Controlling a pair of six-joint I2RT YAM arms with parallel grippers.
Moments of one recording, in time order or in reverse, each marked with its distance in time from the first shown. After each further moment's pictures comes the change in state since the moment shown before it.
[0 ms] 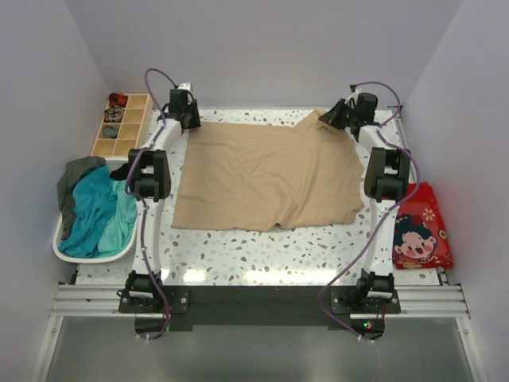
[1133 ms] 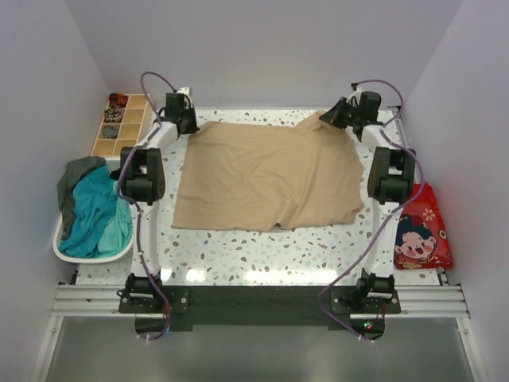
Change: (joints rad) left arm 0.005 -0.148 -0.228 0.054 0.075 -0.002; right arm -0.005 -0.068 -0.077 0.011 -0.048 -0.007
